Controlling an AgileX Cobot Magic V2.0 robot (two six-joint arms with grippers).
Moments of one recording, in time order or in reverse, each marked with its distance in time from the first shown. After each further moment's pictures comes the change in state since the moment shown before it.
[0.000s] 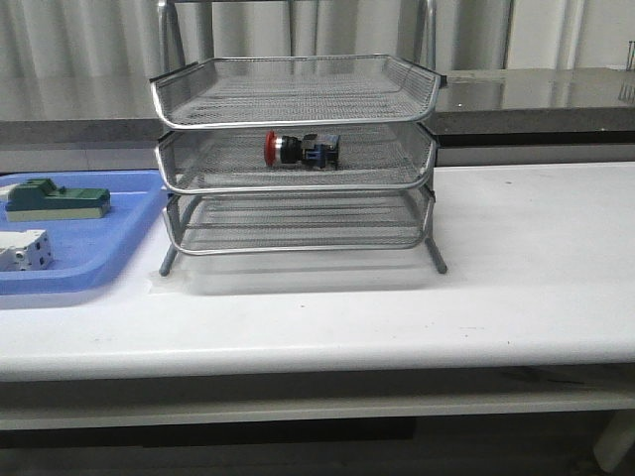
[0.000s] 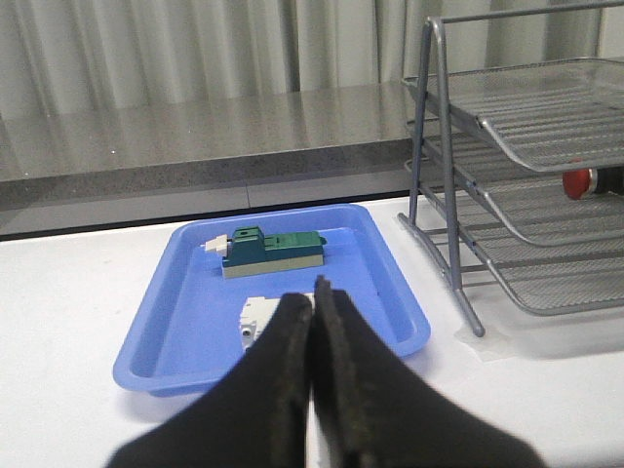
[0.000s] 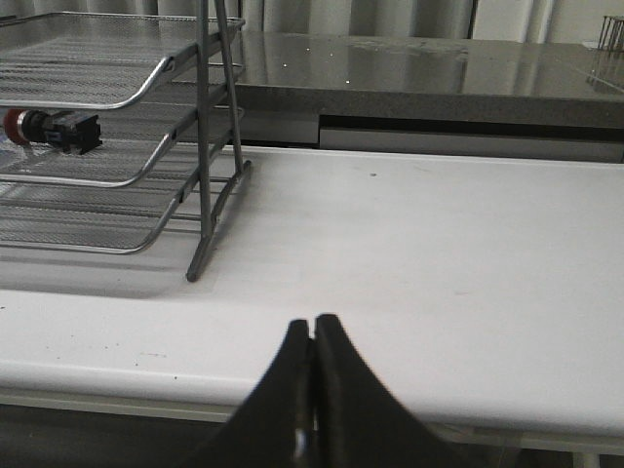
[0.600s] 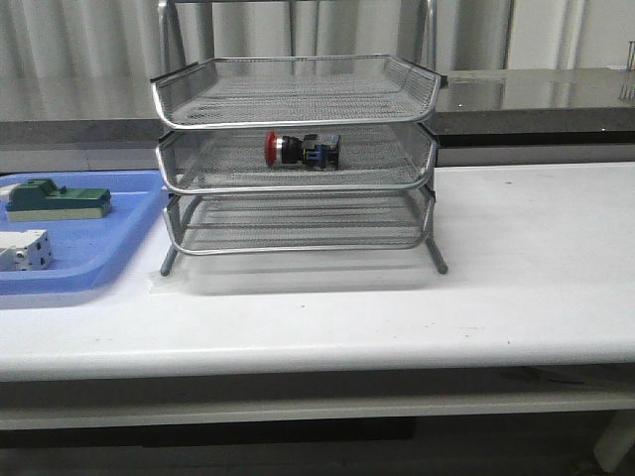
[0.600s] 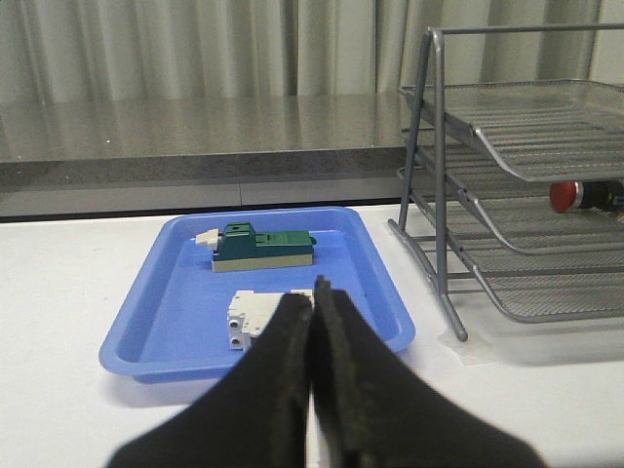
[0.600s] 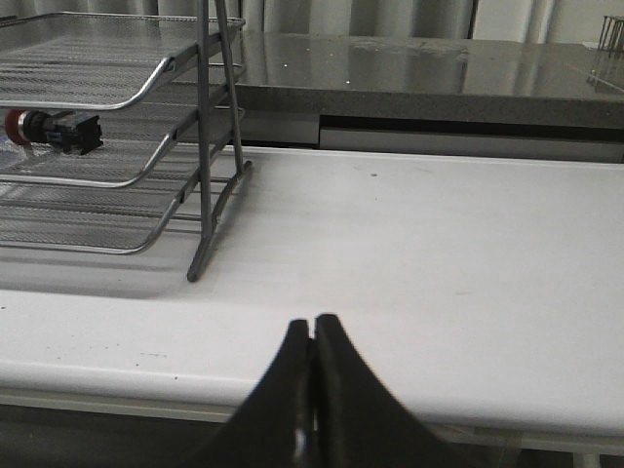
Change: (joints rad) left arm 0.000 -0.119 0.015 0.212 0.096 -0.279; right arm 0.000 0.000 0.000 0.000 0.000 0.000
